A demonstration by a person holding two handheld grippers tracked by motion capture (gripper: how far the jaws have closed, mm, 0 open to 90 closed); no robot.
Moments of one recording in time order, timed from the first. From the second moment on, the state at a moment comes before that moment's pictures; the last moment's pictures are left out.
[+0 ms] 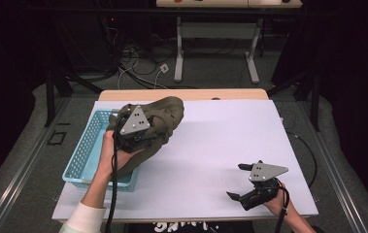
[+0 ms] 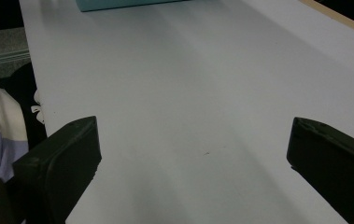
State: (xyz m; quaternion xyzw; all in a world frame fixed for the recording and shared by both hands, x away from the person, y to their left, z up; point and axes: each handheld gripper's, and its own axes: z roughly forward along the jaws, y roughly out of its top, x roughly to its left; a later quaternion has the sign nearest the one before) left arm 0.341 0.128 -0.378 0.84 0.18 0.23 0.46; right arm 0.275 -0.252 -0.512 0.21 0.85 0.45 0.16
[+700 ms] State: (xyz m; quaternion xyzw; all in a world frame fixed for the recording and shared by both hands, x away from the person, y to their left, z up) left arm 0.347 0.097 -0.375 0.85 0.14 0.21 0.47; right arm 0.274 -0.254 -0.512 0.21 0.85 0.45 0.16
